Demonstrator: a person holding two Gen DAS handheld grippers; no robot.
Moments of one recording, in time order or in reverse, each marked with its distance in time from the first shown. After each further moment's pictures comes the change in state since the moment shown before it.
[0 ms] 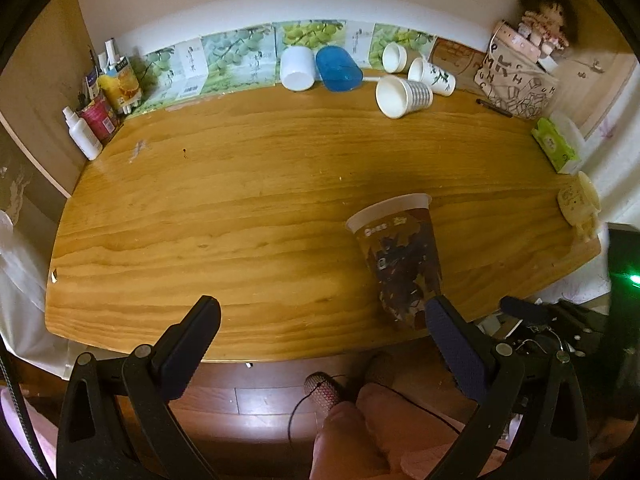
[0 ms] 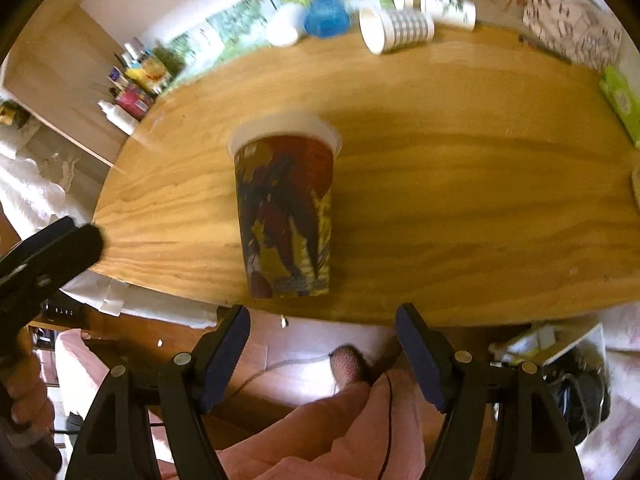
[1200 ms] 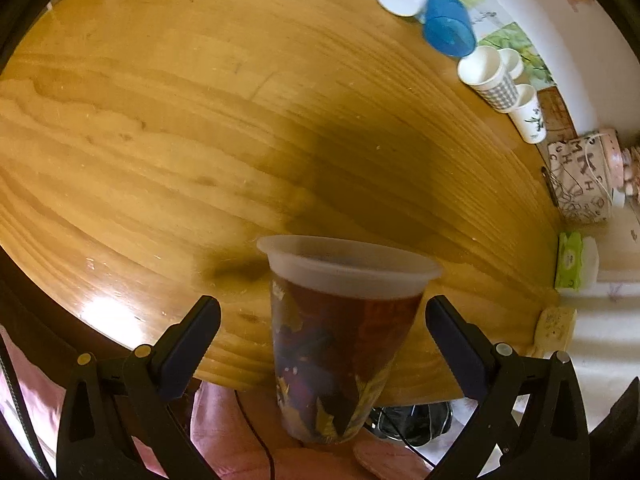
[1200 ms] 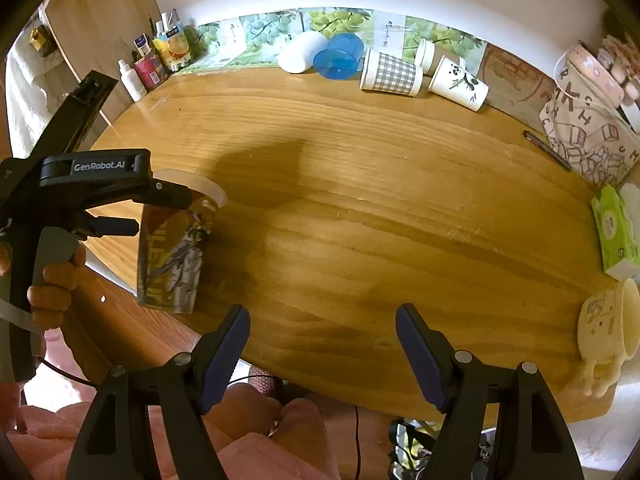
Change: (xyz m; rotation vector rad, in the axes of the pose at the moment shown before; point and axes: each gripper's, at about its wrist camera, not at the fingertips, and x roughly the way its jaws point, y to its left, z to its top) left arm 0.116 0.024 0.028 -0.568 0.280 -0.167; right arm -0.018 -0.044 0.041 -0.312 -0.047 -0.118
